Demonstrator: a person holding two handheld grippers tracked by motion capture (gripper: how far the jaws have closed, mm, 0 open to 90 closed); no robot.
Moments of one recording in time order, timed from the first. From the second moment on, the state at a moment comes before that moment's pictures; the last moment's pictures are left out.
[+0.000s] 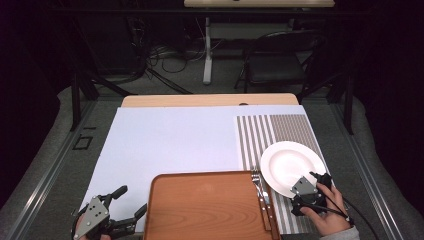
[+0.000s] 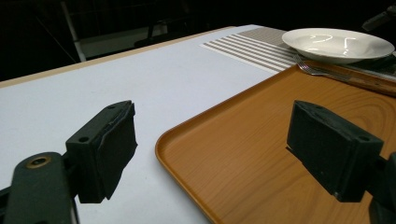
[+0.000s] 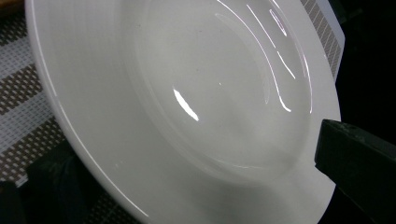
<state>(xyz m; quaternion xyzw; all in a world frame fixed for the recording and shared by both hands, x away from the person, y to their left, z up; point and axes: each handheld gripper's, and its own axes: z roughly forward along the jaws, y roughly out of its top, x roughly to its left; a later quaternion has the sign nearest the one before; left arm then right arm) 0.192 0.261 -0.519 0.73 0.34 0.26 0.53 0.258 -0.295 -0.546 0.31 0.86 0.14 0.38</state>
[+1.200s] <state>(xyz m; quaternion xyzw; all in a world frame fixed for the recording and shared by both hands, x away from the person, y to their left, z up) 0.193 0.260 -0.519 0.73 0.34 0.26 0.53 0.262 -0.289 -0.551 0.27 0.86 0.12 0.42</state>
